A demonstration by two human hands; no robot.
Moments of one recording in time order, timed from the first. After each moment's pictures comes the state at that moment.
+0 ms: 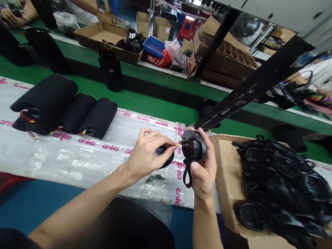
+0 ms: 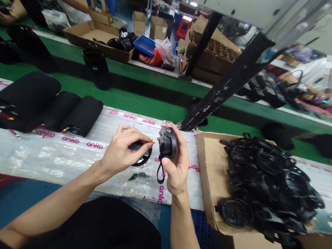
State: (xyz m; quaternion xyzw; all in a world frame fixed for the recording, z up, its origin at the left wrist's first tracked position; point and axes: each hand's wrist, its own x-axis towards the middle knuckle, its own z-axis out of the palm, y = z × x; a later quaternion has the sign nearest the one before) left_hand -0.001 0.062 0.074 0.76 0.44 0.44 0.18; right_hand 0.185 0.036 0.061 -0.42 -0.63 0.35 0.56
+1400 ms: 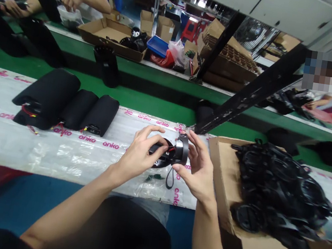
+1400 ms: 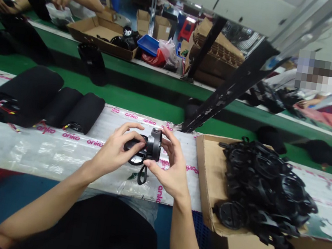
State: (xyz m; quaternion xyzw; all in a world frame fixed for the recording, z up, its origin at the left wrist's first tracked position) left_hand -0.025 0.057 0.068 0.73 0.45 0.43 0.27; right_hand 0.186 0.037 0.063 -0.41 -0.65 0.38 0.51
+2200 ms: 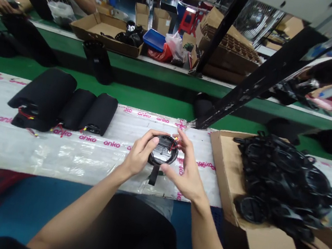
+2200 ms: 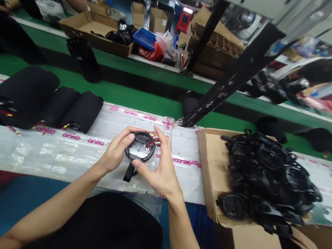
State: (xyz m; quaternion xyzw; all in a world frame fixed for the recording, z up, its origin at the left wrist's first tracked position) left_hand -0.024 0.055 0.033 0.57 0.37 0.50 0.54; right_hand 0.162 0.023 0.051 -0.48 -0.68 0.35 0.44
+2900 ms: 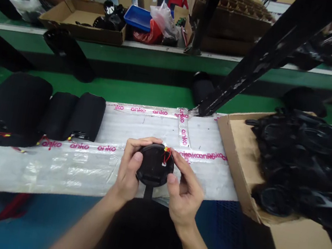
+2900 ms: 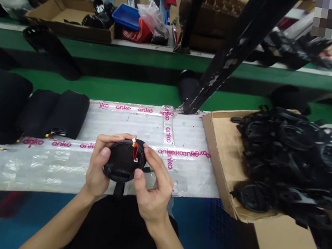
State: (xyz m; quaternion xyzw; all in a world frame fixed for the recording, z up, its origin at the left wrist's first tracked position) left_hand -0.019 0.022 0.018 0.52 0.36 0.58 0.51; right_hand 0.121 -0.031 0.002 -0.52 -0.50 0.30 0.62
